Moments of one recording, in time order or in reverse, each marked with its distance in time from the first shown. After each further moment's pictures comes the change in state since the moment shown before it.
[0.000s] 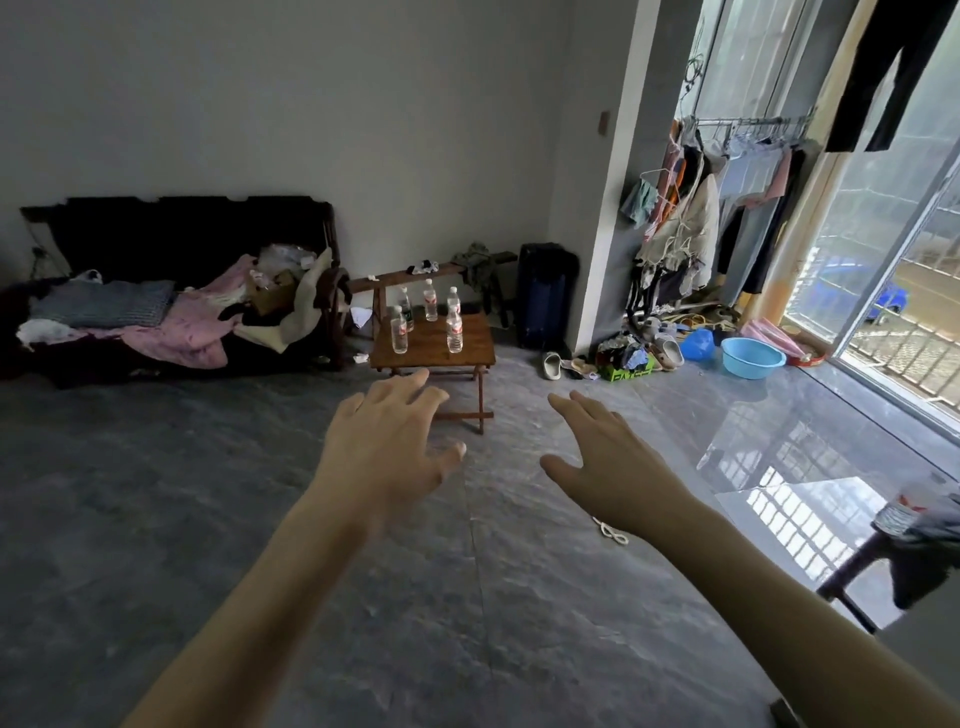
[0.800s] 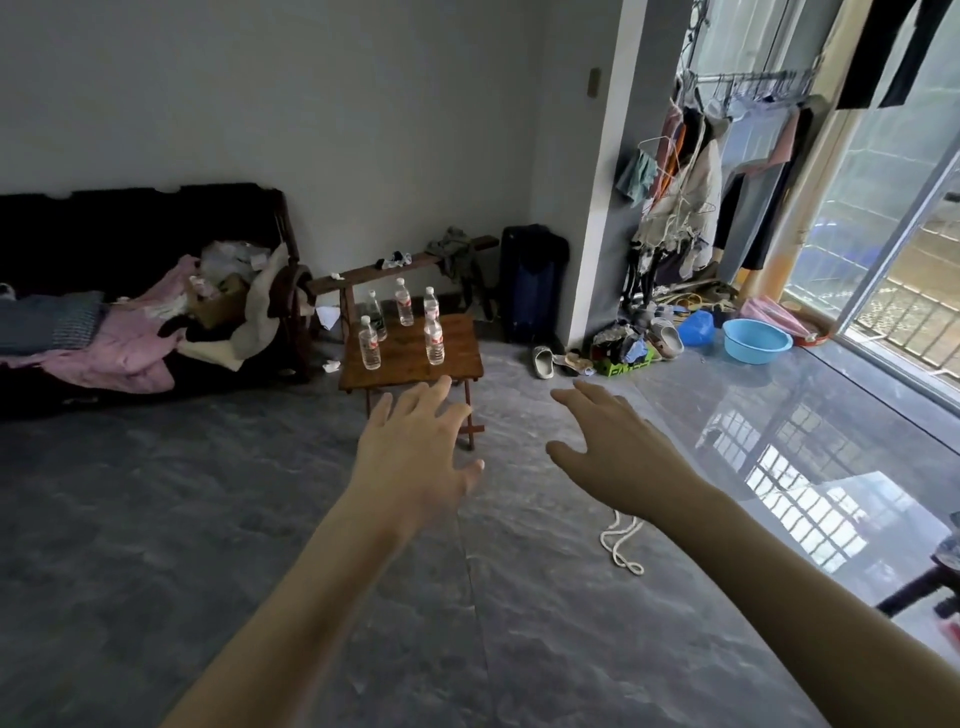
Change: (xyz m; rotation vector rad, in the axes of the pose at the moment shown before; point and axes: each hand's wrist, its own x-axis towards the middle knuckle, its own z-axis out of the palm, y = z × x) left_hand 0.264 -0.030 0.069 -0.015 -0.116 0.100; right_hand 0.250 0.061 0.003 -0.034 0.005 0.080
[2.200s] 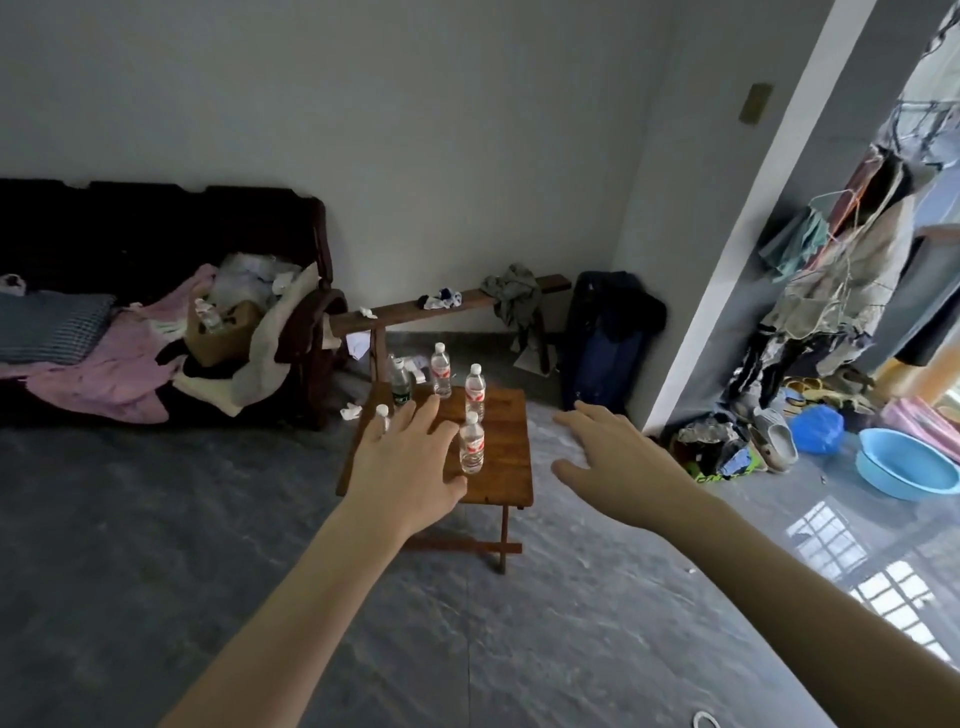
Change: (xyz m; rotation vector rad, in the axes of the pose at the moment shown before) left_hand 0.513 -0.208 0.016 0.049 -0.072 -0.171; right_hand 0.582 0.026 0.005 -0.059 -0.185 -0.132
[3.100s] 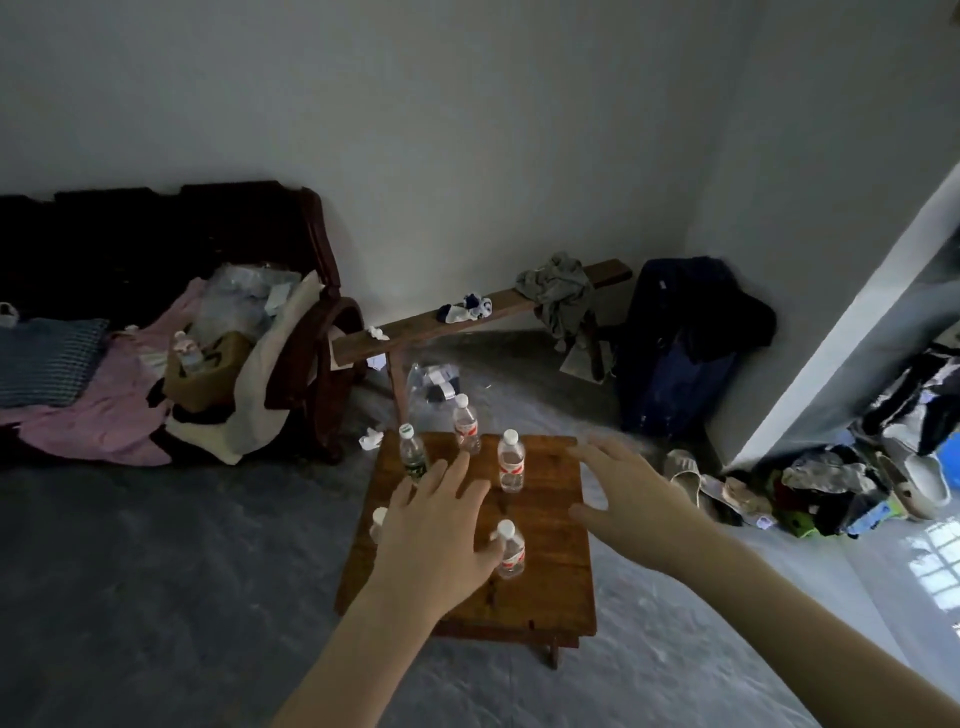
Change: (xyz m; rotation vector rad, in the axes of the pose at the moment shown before) left_hand 0.345 -0.065 0.048 -0.039 -0.158 -0.047; right_hand 0.383 0.087 0.019 0.166 -0.121 -0.021
